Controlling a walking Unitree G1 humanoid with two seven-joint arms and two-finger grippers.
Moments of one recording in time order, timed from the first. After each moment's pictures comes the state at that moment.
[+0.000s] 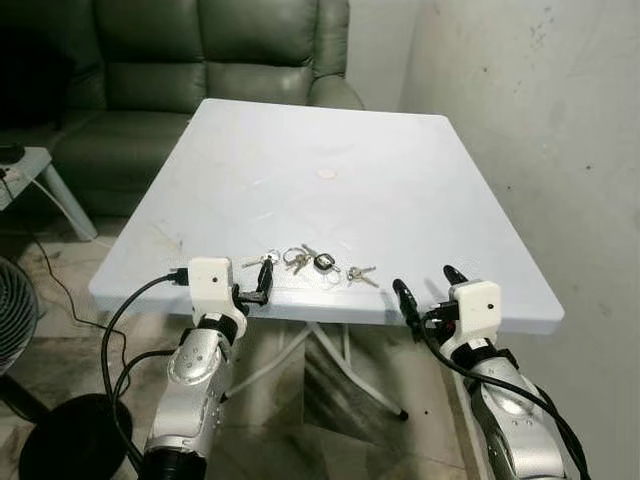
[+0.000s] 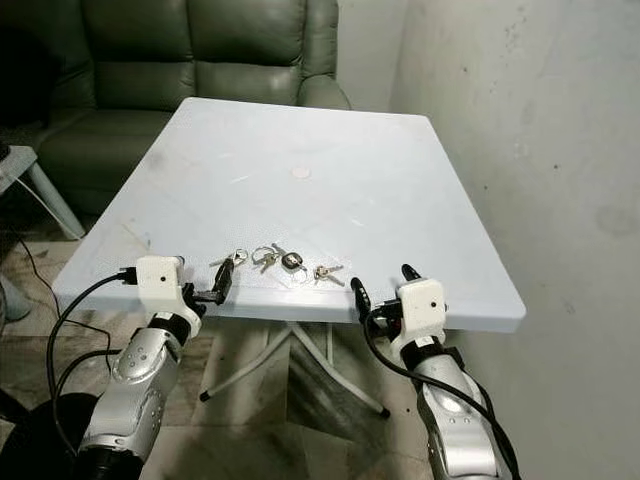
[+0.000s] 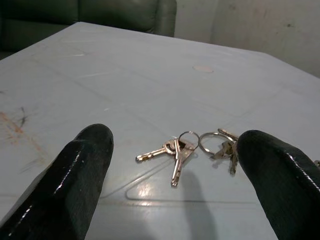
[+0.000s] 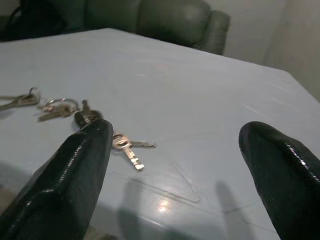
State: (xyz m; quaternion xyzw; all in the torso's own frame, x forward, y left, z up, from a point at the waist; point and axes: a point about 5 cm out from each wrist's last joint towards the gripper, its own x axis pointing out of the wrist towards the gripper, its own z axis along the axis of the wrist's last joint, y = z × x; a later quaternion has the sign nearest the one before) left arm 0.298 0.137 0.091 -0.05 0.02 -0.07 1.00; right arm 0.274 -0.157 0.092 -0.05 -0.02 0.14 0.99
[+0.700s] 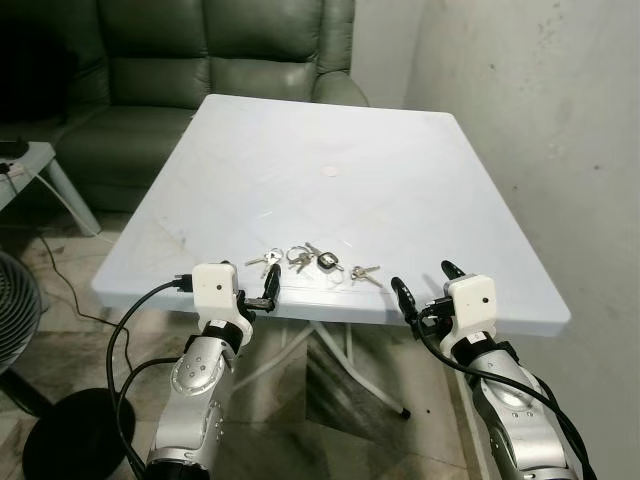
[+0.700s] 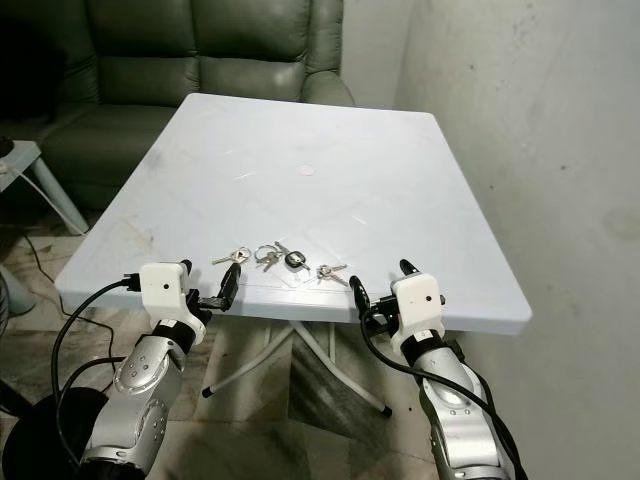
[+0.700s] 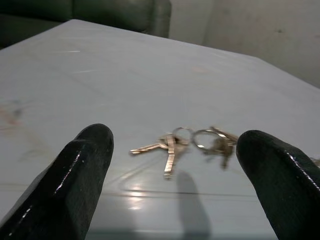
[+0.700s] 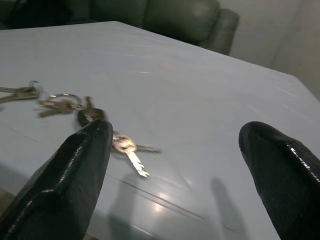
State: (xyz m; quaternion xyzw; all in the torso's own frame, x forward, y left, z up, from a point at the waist) left arm 0.293 0.130 0.092 -0.07 0.01 -0.08 0.99; right arm 0.279 -0.164 0.095 -0.07 -0.02 0.14 0.99
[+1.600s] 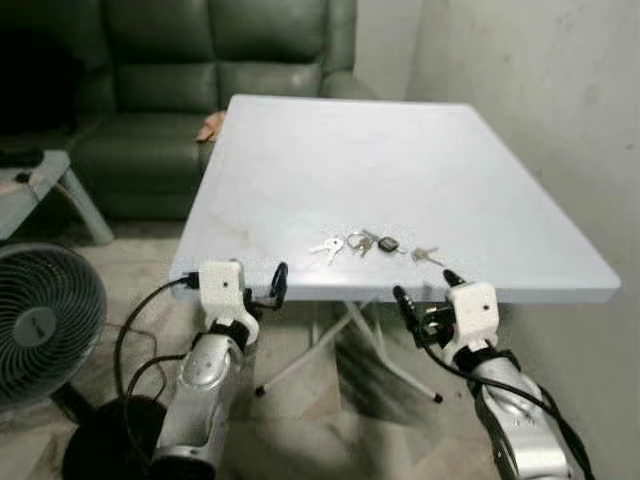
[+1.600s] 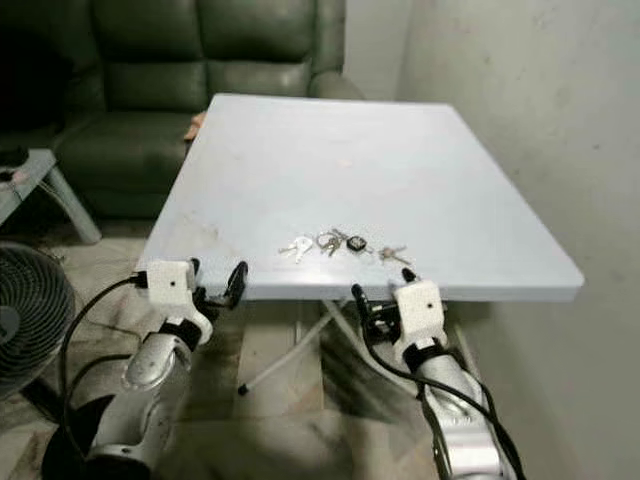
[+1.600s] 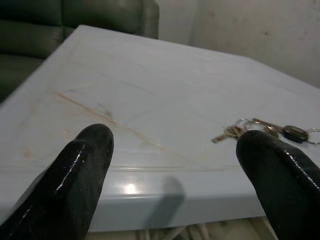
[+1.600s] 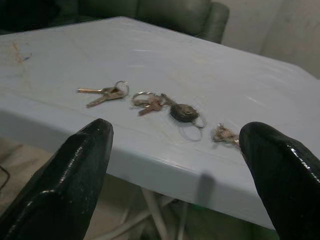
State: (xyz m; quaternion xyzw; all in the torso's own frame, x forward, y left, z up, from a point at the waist) left arm 0.296 0.126 0.096 -0.07 0.01 -0.09 0.99; right arm 0.274 -0.166 0.087 -0.07 0.00 0.14 0.99
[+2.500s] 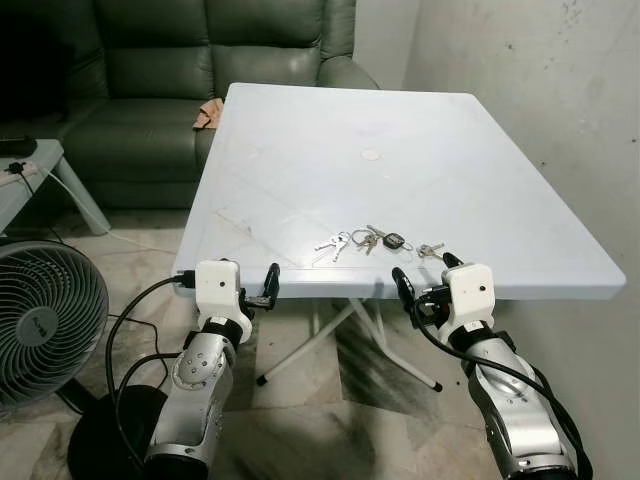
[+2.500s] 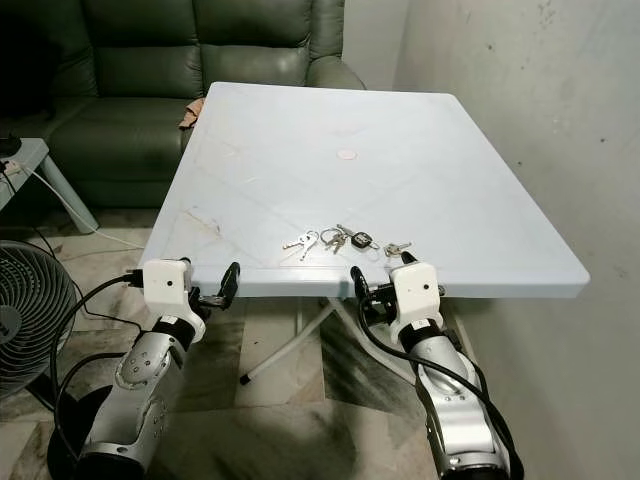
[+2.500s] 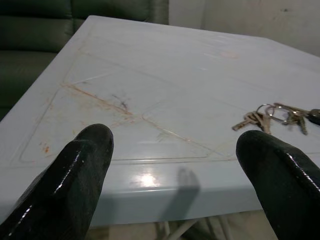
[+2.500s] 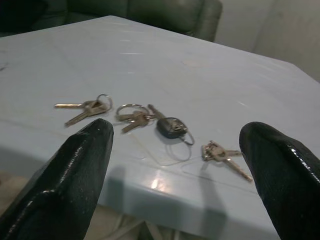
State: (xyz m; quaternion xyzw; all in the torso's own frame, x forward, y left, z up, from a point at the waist) left arm 0.294 0.132 0.093 -0.04 0.01 -0.08 1.00; right arm 0.297 -0.161 0.104 -0.07 -0.01 0.11 0.99
